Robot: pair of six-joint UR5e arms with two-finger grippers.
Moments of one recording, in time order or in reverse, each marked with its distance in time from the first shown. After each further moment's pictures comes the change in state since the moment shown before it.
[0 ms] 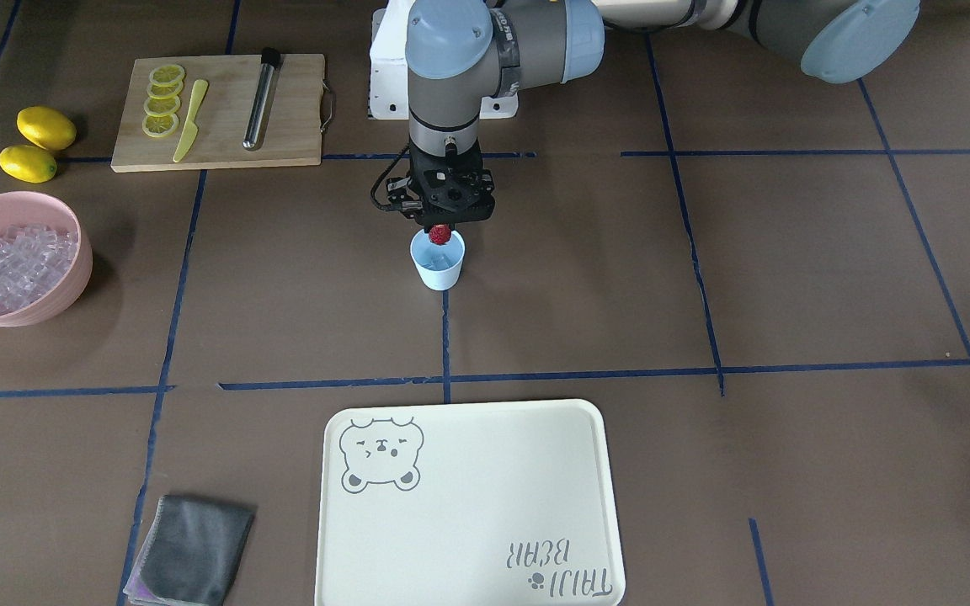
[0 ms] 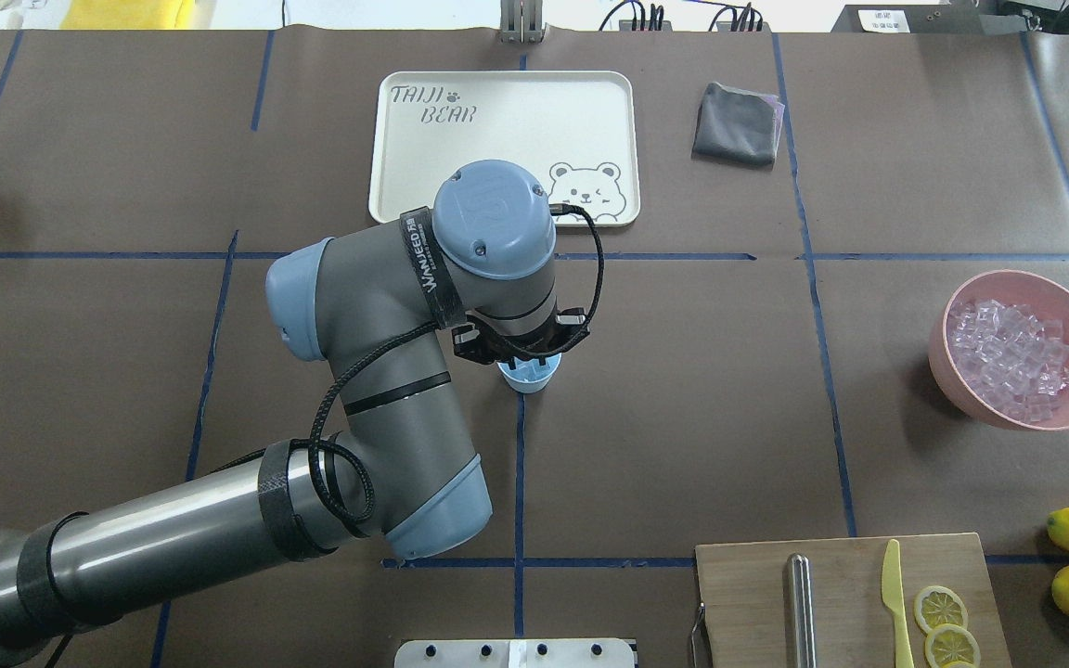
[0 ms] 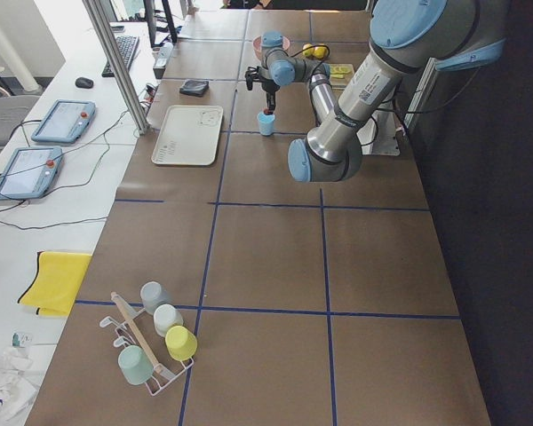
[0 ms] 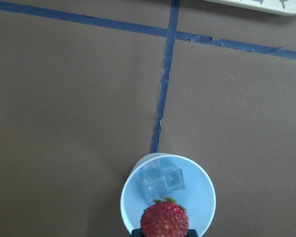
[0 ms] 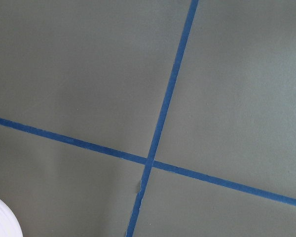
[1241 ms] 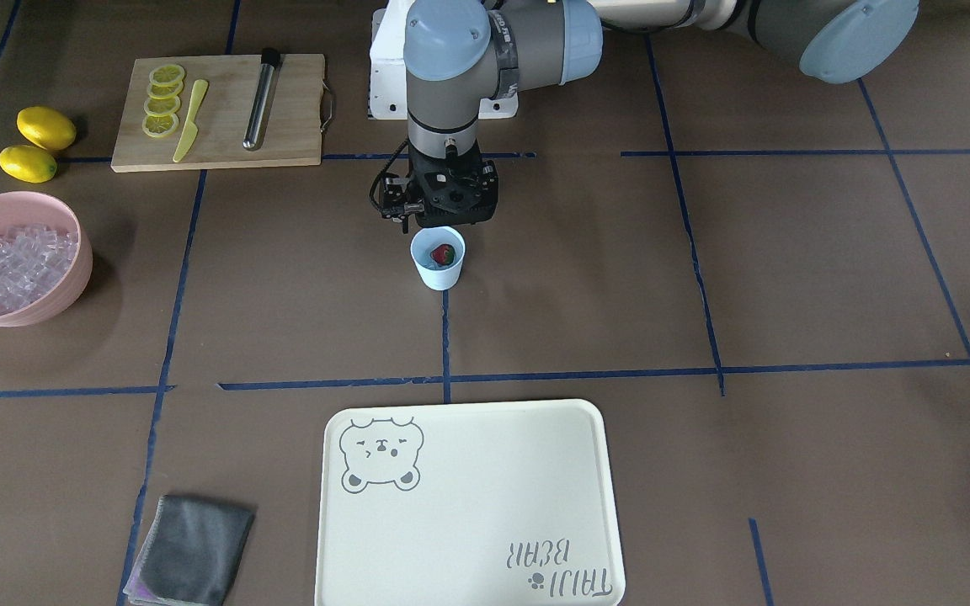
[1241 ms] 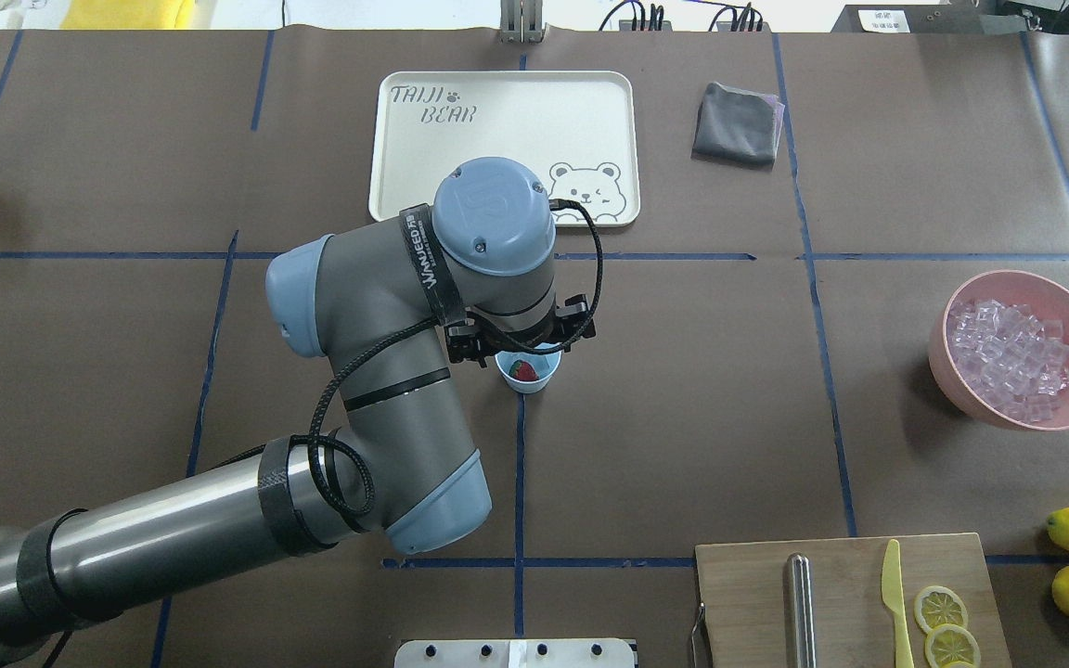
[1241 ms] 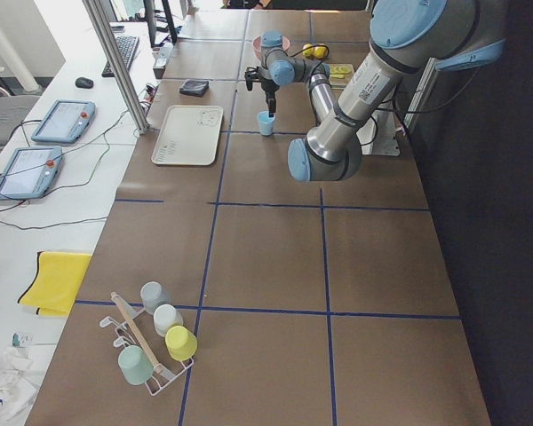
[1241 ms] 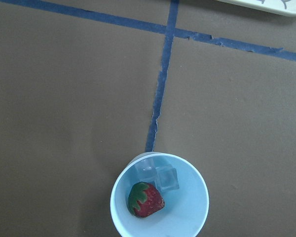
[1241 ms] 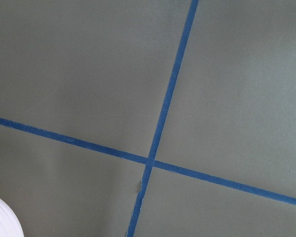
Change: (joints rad) left arm -0.013 0.002 0.001 0.003 0.003 -0.016; right arm 0.000 -0.001 0.001 -0.001 0.003 0.002
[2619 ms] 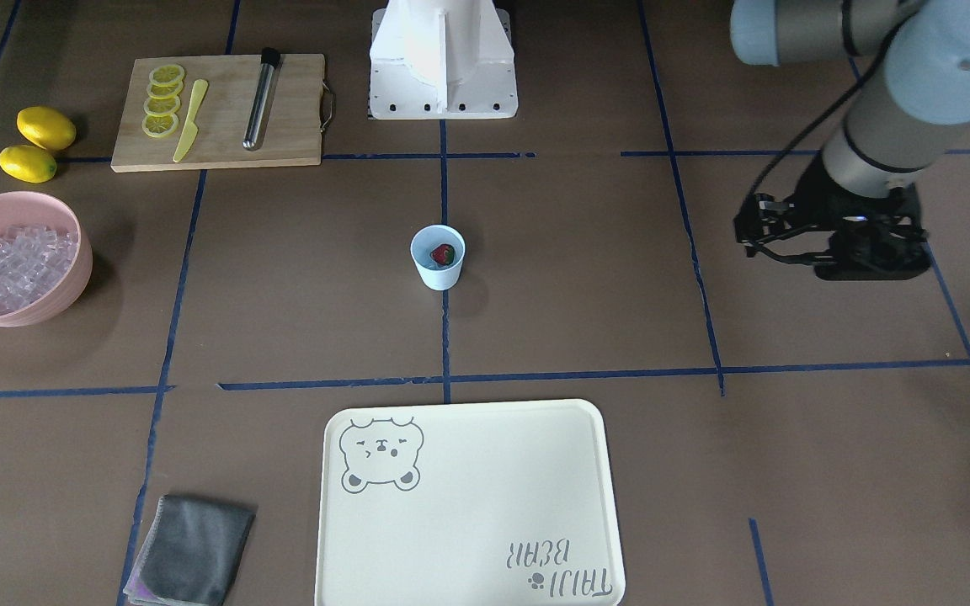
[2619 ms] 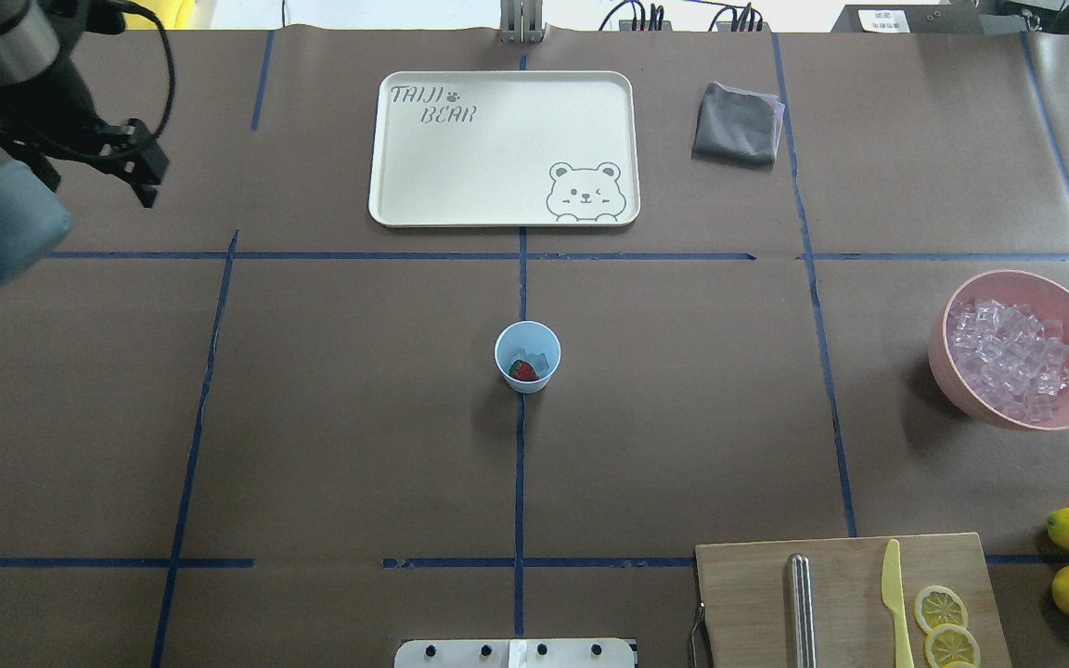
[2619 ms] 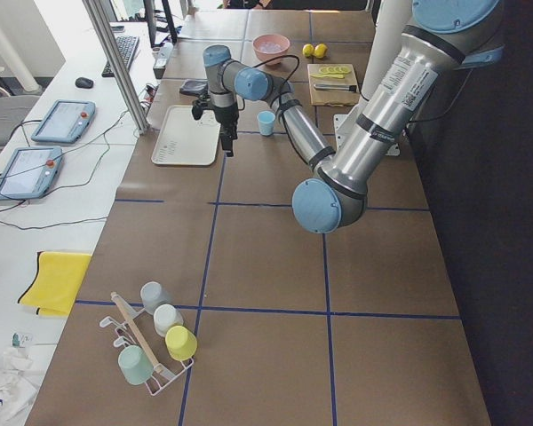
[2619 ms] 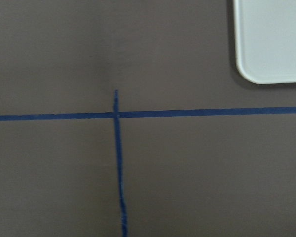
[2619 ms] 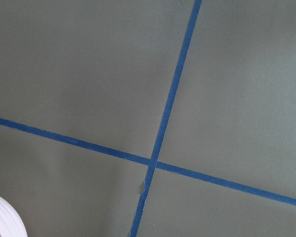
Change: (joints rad) left arm -0.601 0.416 -0.289 0.425 -0.301 0.961; right arm 0.000 0.003 0.002 0.000 0.007 0.001
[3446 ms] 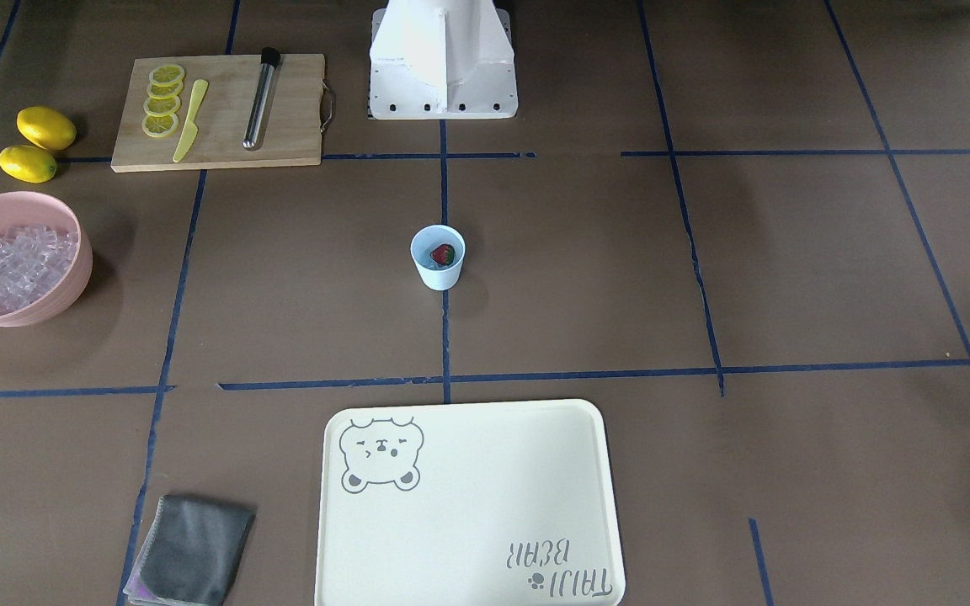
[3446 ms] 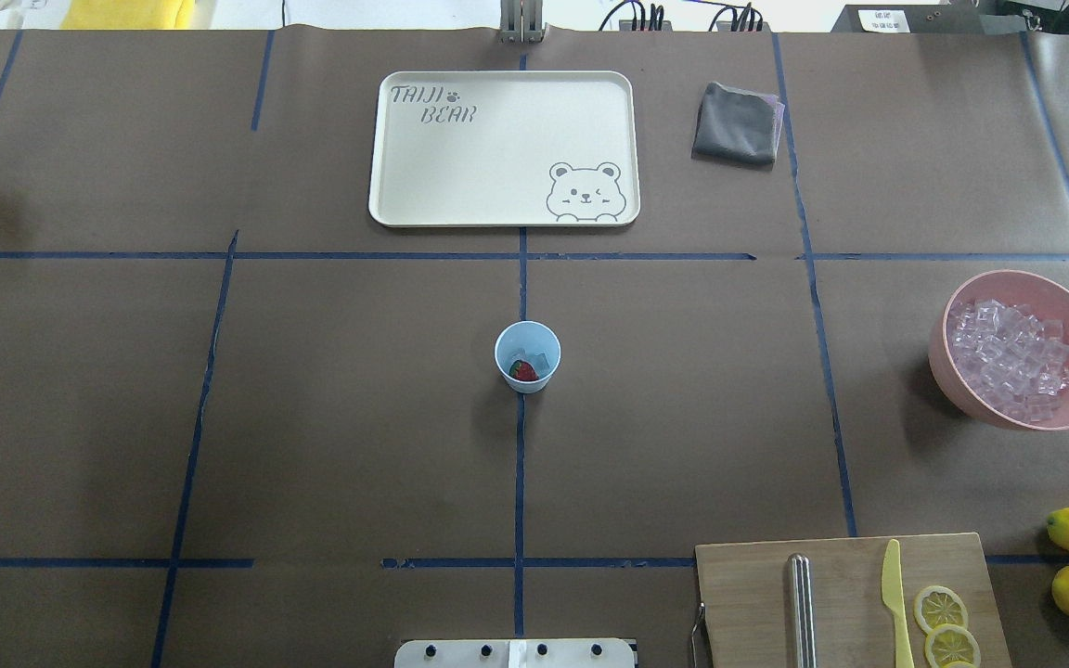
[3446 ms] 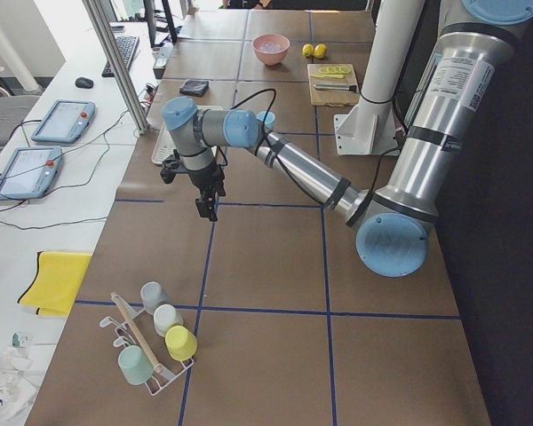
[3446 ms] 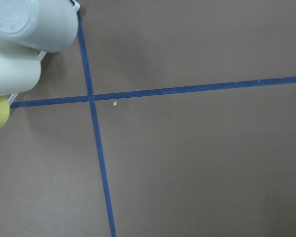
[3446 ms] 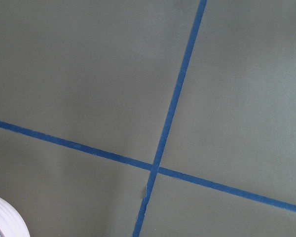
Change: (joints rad) left arm -0.335 0.255 0.201 -0.064 -0.119 0.494; right arm 0.000 0.007 0.003 0.001 0.002 -0.001
